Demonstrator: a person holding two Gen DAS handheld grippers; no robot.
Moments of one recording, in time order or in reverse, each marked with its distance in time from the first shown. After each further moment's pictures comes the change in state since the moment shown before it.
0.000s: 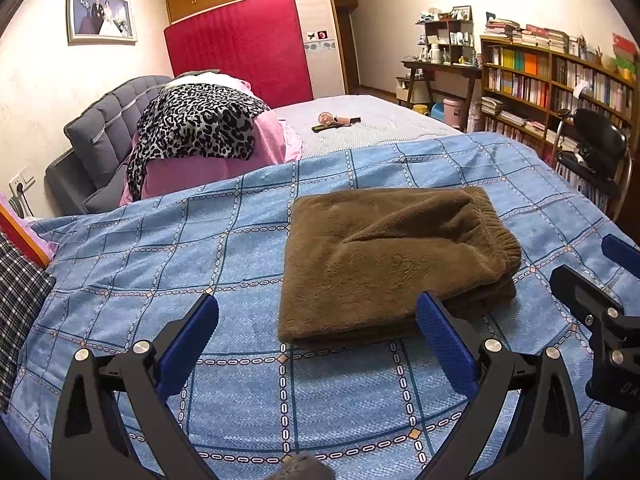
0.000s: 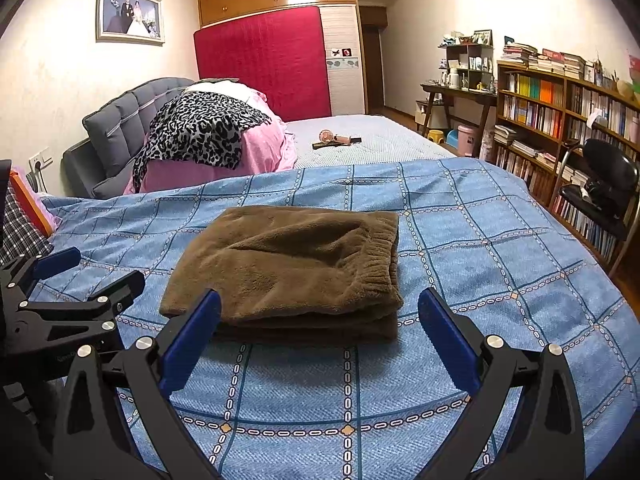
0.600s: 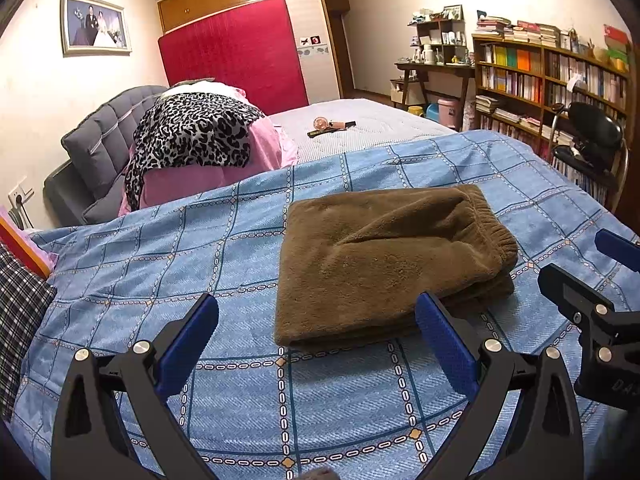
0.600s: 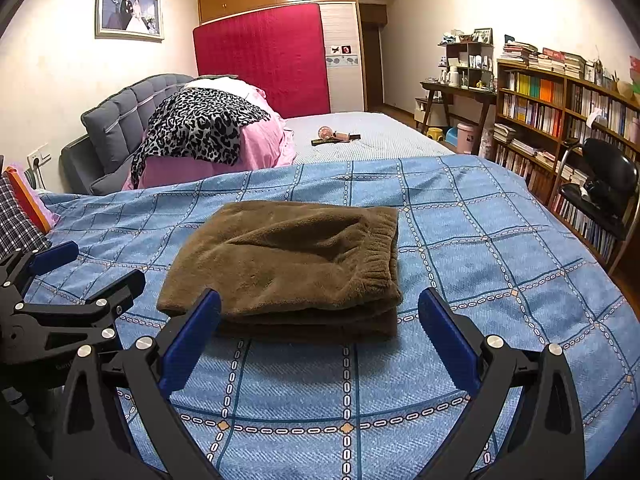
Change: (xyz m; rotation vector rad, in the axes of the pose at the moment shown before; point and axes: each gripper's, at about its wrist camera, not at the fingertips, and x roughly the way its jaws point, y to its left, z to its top) left arm -0.003 -0.008 -0.003 0.031 -0.025 -0.004; right arm 0.002 -0.002 -0.004 0.004 0.013 -0.006
